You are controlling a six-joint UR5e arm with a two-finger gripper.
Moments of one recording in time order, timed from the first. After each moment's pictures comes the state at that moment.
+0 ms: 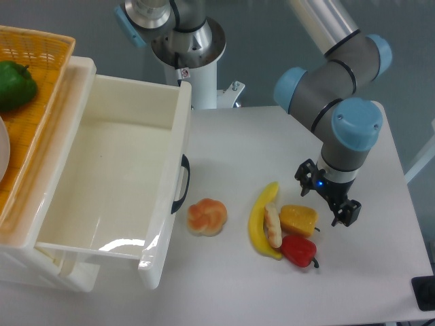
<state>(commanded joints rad) 2.69 -2.08 -1.45 -1.10 1.52 1.58</state>
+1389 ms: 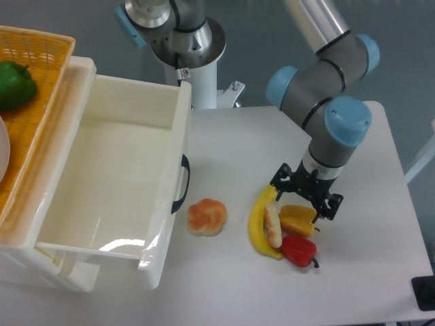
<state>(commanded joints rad) 2.70 -2.02 -1.59 -1.08 1.32 1.15</state>
